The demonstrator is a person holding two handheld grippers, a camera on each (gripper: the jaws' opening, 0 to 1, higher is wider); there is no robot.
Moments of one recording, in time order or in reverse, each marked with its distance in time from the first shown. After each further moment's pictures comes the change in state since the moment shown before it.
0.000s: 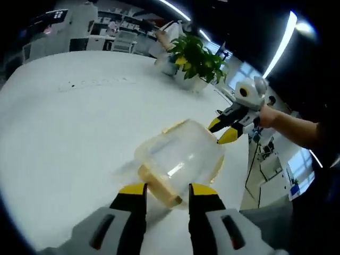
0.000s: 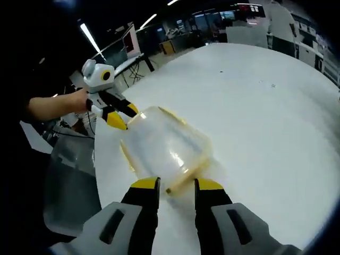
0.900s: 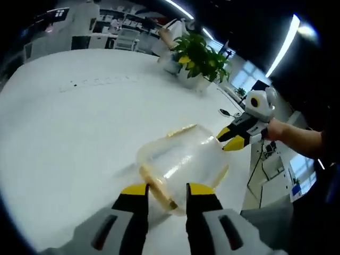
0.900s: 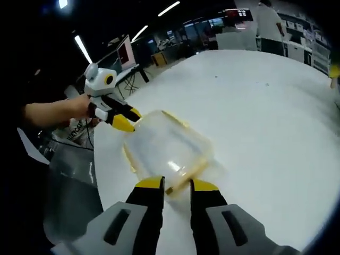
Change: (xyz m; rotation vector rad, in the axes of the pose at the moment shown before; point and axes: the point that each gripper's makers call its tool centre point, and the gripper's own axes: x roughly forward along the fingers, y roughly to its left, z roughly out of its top) left arm -0.004 0.005 0.003 -0.001 0.017 0.040; right arm 0.005 0.005 -0.007 0.121 -0.114 -0.047
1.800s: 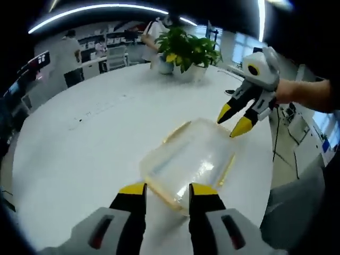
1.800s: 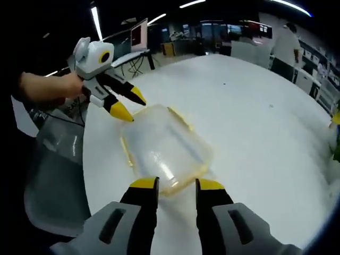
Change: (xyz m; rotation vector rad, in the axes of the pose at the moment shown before) left arm -0.006 -0.007 0.012 0.454 0.003 0.213; right arm 0.001 0.004 0.004 -0.328 0.089 -0.101
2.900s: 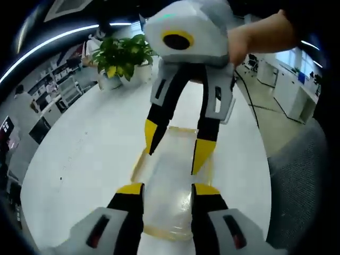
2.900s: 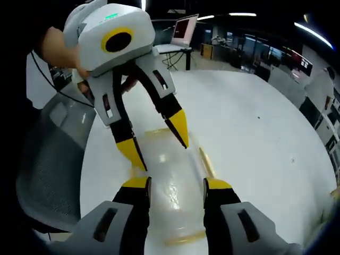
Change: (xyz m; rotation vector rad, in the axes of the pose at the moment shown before) left arm 0.021 -0.045 0.036 0.365 -0.004 -0.205; right arm 0.041 0.027 0.056 -0.276 0.022 0.139
